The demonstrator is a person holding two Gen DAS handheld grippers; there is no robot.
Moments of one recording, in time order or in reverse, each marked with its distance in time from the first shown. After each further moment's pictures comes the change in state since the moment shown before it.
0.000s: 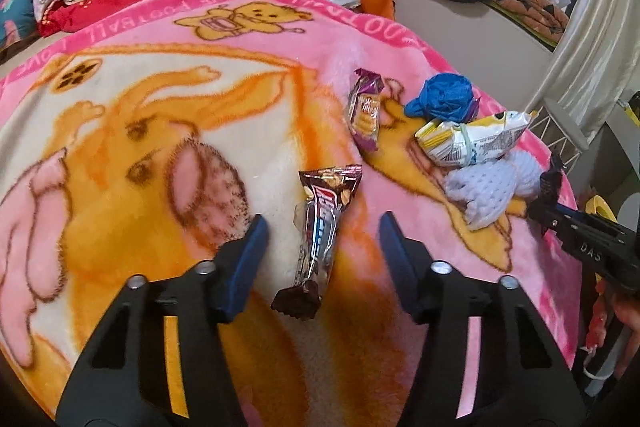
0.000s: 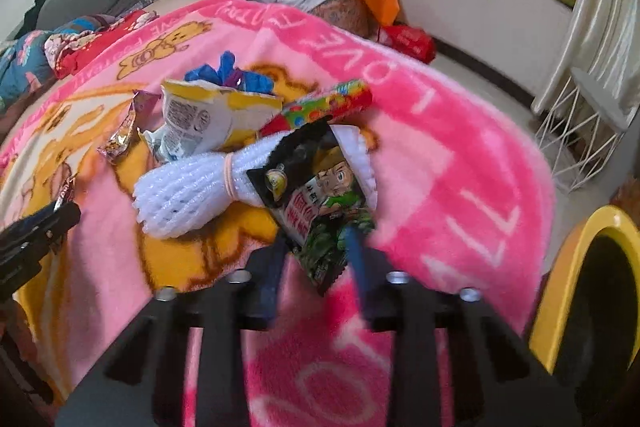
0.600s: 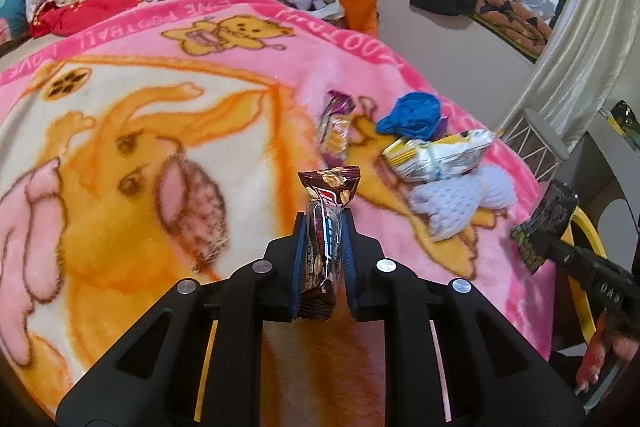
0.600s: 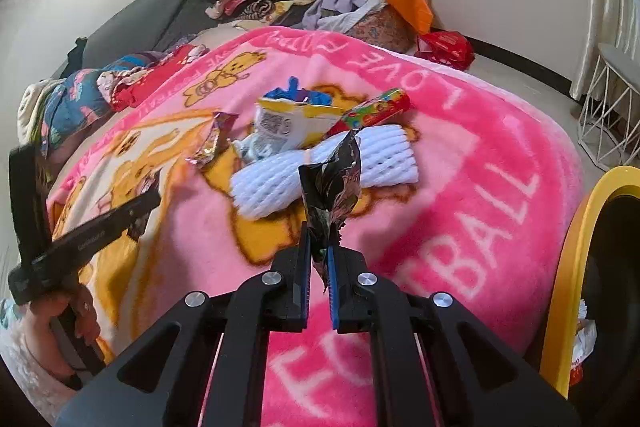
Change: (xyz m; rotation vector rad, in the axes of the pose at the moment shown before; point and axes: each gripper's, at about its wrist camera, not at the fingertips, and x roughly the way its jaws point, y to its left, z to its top) left arm -0.020 -0.012 0.008 -0.006 -0.044 -0.075; right arm -0.061 0.002 -0.025 0.060 -0.078 0.228
